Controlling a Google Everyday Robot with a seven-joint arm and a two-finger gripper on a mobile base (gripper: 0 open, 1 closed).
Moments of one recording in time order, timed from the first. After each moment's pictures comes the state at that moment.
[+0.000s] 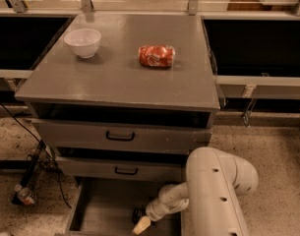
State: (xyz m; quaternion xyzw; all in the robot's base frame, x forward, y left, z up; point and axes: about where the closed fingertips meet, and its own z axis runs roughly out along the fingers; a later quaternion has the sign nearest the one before) arm 0.477 0.023 0.114 -0.44 0.86 0.26 0.11
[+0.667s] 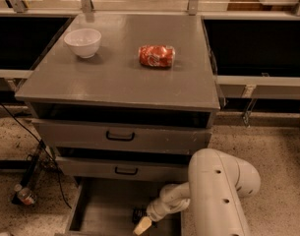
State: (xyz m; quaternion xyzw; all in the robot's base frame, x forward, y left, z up) arm 0.470 0.021 0.114 -0.44 0.85 0.27 0.10
